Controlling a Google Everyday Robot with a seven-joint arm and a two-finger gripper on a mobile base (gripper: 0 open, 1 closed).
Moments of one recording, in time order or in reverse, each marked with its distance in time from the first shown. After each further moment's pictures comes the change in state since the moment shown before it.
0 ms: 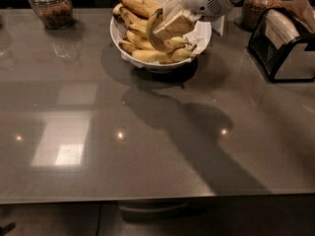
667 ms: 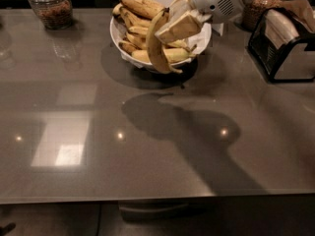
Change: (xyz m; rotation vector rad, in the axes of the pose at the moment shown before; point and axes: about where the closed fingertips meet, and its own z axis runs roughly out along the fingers) arm -0.009 0.029 -0.017 -0.068 -0.034 0.045
